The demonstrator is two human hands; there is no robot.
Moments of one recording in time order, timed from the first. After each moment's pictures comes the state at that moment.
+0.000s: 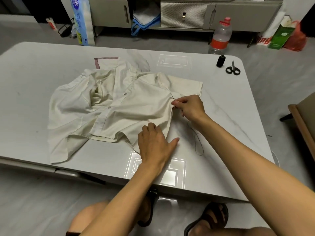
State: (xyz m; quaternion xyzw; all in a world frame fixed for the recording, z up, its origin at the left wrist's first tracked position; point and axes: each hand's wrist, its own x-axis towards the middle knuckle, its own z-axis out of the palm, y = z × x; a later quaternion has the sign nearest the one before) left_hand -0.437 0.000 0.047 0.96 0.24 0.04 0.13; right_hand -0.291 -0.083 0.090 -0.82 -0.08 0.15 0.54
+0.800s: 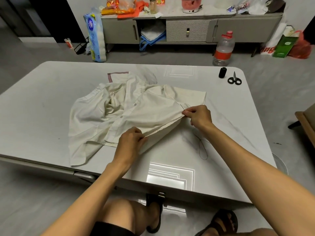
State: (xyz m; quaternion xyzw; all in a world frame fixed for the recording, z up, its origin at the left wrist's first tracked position) left_hand -0.483 0.099 0.076 0.95 0.11 0.16 0.24; right_hand -0.297 -0.098 0.096 -0.84 -0.06 0.13 0.53
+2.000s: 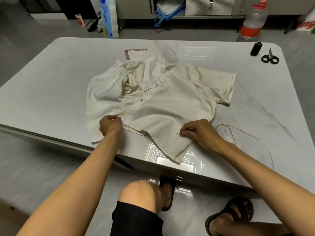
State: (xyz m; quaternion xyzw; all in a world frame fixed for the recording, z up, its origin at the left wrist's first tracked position) left_hand -0.493 0.220 0.022 0.54 0.62 0.25 0.51; right_hand -0.374 -0.077 0.032 -0.82 -0.39 0.19 0.37
